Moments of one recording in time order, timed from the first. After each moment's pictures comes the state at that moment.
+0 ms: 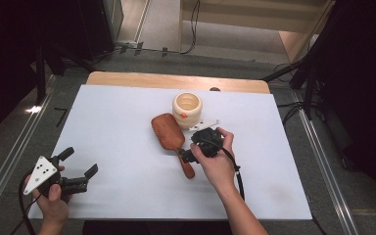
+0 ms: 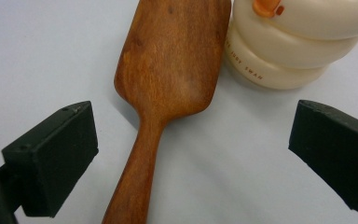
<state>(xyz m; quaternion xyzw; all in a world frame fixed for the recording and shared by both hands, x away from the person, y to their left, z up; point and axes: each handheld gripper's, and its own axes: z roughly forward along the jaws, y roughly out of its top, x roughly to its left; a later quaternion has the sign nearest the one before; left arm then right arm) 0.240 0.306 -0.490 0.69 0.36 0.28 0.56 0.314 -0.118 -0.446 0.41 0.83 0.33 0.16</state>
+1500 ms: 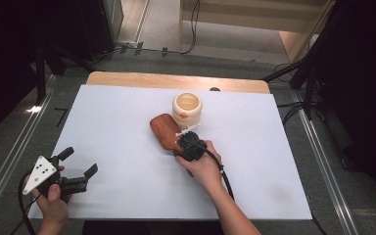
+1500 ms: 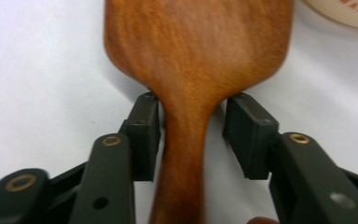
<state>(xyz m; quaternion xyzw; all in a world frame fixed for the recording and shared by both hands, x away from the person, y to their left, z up) 0.240 0.307 -0.490 0.69 0.36 0.28 0.57 0.333 -0.082 -0.494 0.46 0.85 0.25 0.10</state>
